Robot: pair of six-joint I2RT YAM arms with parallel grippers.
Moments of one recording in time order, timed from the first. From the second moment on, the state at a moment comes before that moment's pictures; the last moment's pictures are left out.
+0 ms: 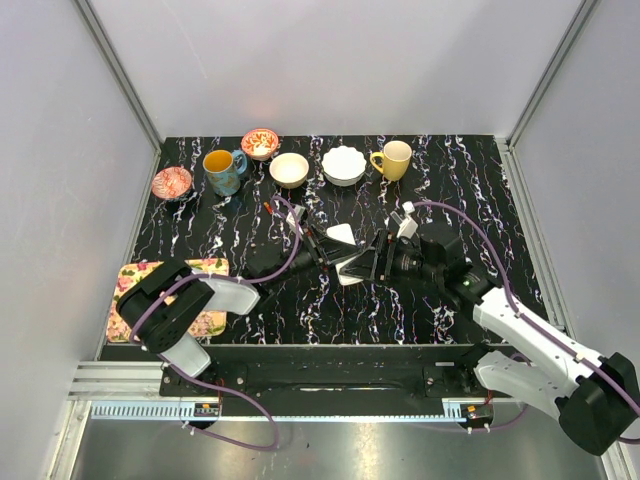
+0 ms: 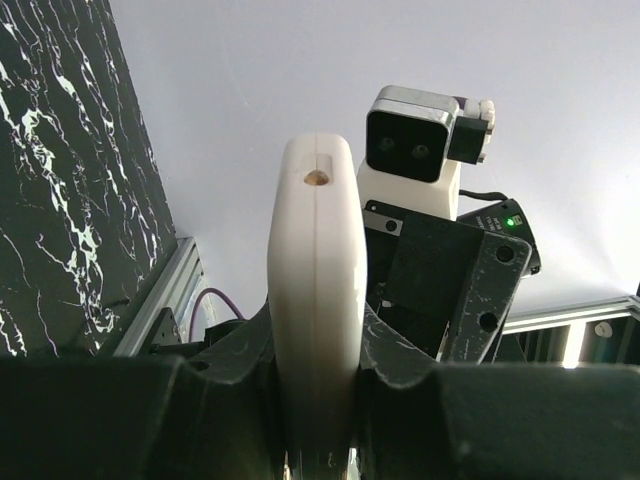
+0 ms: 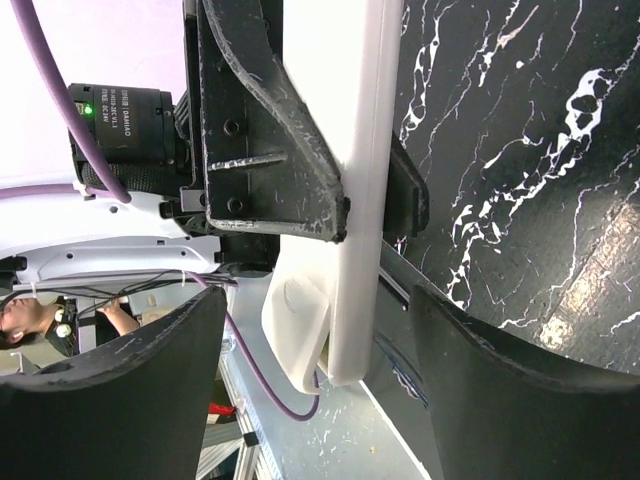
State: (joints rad) left arm -0.76 1.60 0.50 1.26 0.39 -1.57; right arm 0.61 0.96 0.67 -0.07 -0.52 0.96
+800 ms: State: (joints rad) left arm -0.77 1.57 0.50 1.26 0.38 -1.56; right arm 0.59 0.98 0.58 0.12 -0.63 1.04
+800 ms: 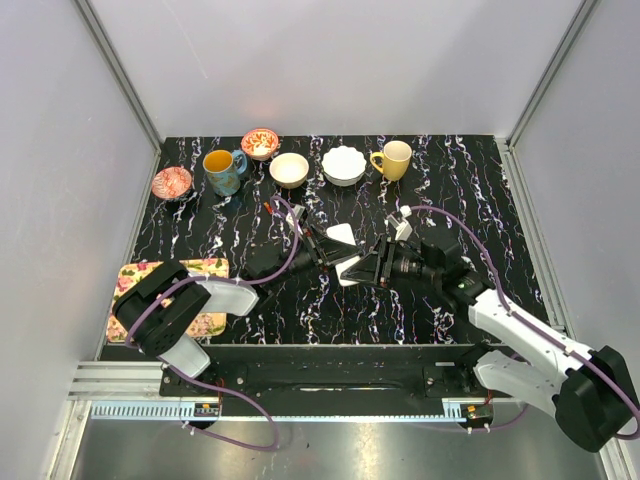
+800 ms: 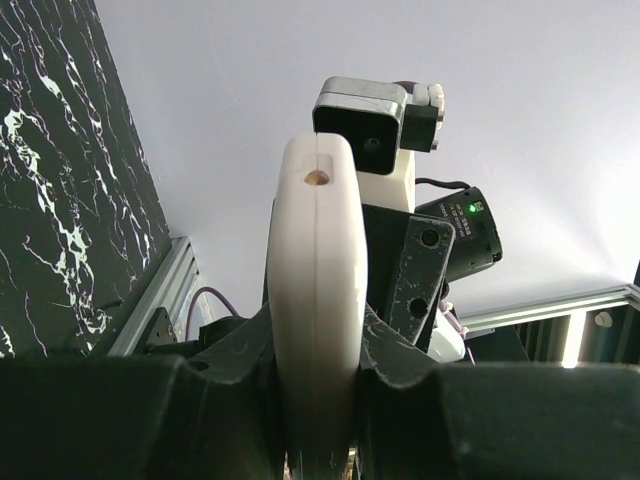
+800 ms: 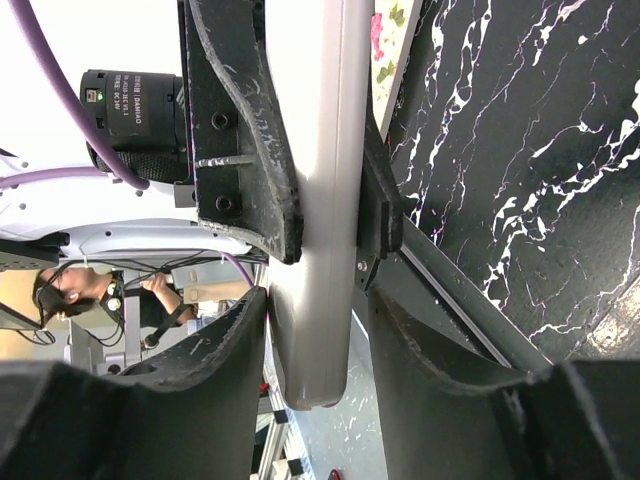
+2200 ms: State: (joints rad) left arm -0.79 1.62 0.53 1.26 0.38 -1.57; right arm 0.53 1.07 0.60 0.13 -0.76 1.10
